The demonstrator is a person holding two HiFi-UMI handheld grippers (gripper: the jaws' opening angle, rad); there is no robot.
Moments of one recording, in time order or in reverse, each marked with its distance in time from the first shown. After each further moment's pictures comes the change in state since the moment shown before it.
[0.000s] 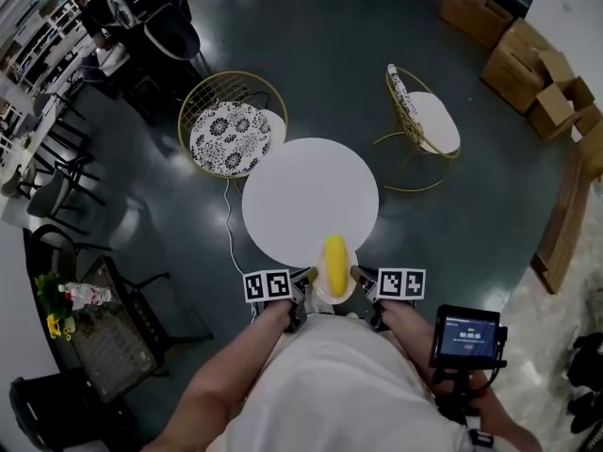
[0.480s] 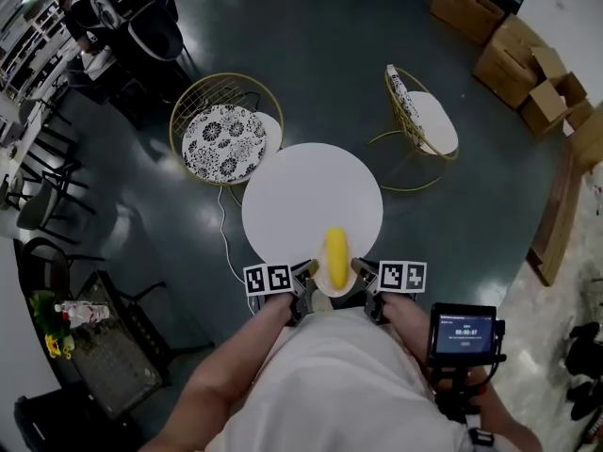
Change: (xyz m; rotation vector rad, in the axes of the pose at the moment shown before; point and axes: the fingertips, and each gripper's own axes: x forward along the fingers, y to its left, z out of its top) left arm 0.009 0.016 0.062 0.021 0.023 -0.034; right arm 0.039 0.008 0.046 0.004 -0.038 -0.051
